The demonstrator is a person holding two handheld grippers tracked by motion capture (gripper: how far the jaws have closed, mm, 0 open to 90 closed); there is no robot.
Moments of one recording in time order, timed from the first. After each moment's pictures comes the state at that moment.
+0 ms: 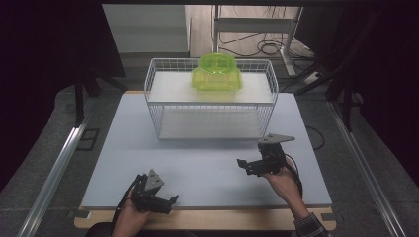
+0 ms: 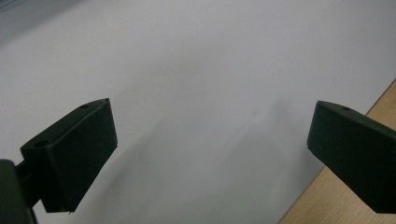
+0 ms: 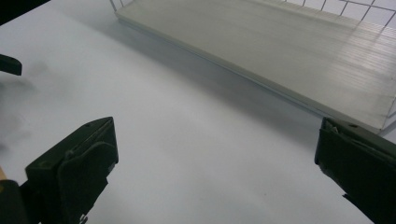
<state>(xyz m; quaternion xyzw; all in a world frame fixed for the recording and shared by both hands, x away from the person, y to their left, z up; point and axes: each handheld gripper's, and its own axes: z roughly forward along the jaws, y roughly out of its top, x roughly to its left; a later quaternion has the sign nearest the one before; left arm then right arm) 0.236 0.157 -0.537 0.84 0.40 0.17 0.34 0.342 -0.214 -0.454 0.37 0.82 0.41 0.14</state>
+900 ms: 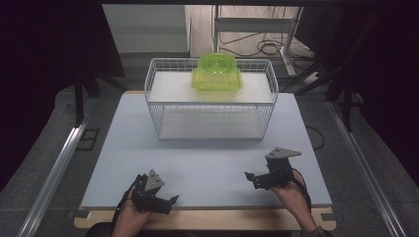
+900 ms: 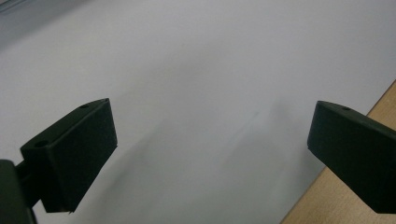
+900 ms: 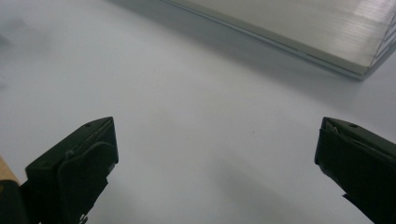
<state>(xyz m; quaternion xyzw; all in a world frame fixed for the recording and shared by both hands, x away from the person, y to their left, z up) 0.236 0.157 -0.538 0.83 0.39 0.17 0.35 0.318 -0.239 -0.481 0.38 0.83 0.38 0.15</state>
